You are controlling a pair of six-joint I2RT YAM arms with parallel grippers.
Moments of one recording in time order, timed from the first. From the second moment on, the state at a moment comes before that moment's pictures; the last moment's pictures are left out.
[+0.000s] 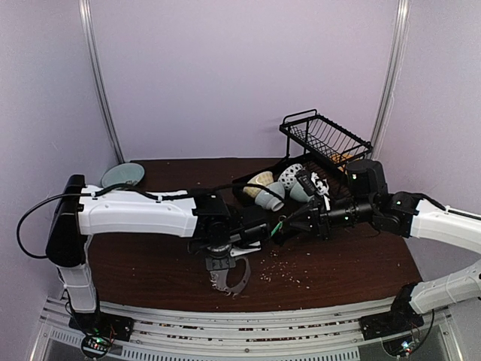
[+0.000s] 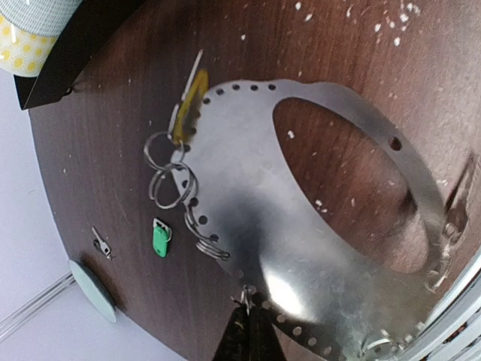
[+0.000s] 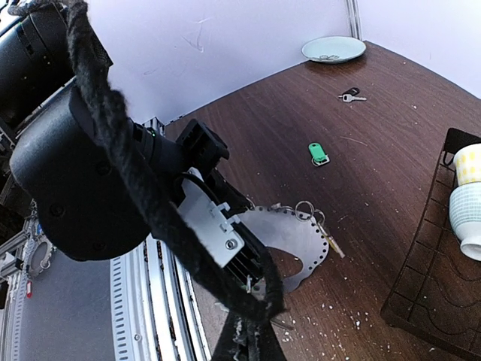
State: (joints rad) left arm -1.24 1.91 1.58 -1.14 -0.47 0.17; right arm 0.74 1.12 0.82 -0.16 -0.59 0.05
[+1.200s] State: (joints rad) left arm -1.34 1.99 1.43 -0.91 -0.48 0.36; right arm 0.74 1.11 0.82 -0.16 -0.57 0.05
